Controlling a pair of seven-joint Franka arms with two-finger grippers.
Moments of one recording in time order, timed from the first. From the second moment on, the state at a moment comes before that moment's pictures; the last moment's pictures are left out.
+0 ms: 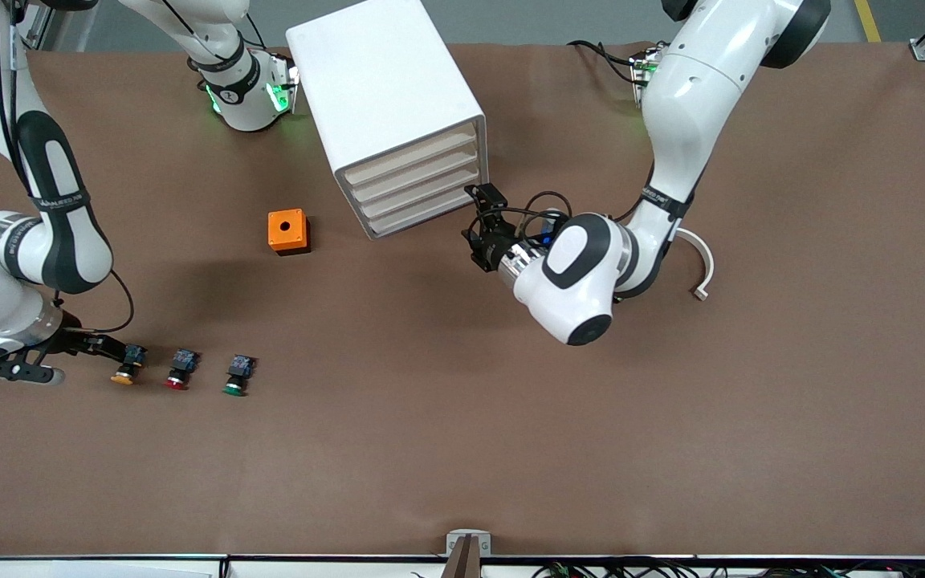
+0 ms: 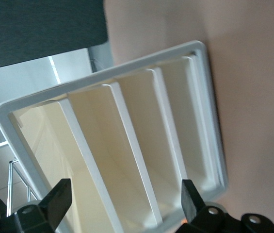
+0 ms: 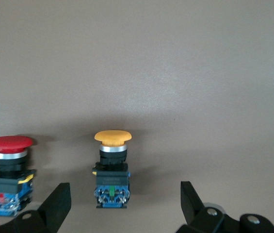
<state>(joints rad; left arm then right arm) -0.51 0.80 -0.12 -1.34 -0.92 1.46 -2.19 -0.20 0.54 -0.08 -1.89 -0.01 2.54 -0.11</state>
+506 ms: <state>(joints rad) -0.57 0.83 -0.12 -1.34 -0.97 1.34 -2.29 -0.20 0.59 -0.06 -1.90 -0.01 2.59 -0.11</state>
